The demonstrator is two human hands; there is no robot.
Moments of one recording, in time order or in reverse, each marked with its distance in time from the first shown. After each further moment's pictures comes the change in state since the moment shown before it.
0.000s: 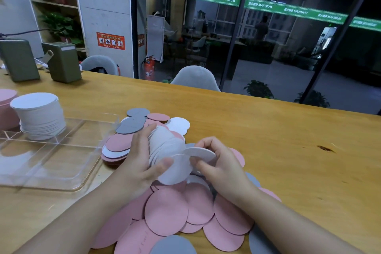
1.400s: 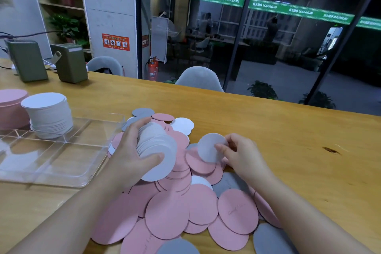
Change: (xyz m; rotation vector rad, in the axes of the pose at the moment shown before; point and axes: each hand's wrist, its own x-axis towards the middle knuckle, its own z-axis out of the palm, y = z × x) left_hand 0.000 -0.005 -0.016 -0.123 0.208 -0.145; right_hand 0.022 0.021 -0.038 -0.447 0.185 0.161
